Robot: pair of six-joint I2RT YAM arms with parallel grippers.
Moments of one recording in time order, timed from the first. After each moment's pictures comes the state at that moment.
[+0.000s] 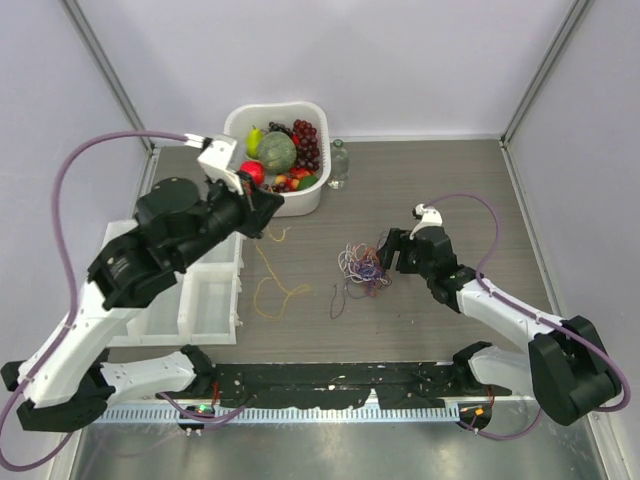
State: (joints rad) left arm -0.87 1.05 1.54 -0.70 -0.19 -0.30; right arm 0.43 1.13 0.50 0.10 0.06 0.44
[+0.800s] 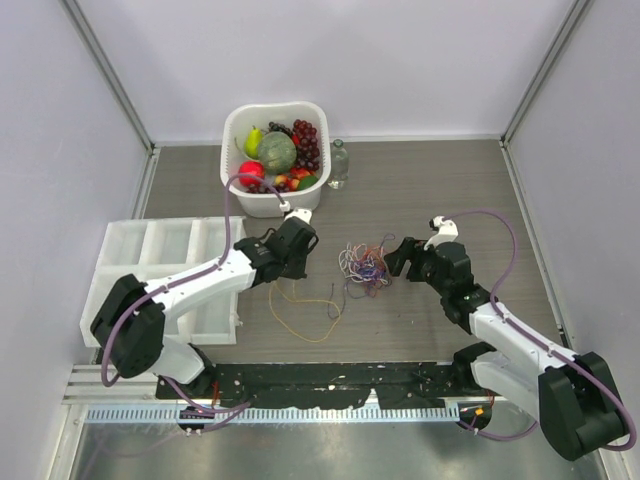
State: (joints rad) left arm -0.81 1.45 0.98 -0.48 -0.28 -0.48; right arm 0.36 0.96 0.32 0.21 -0.04 0.45
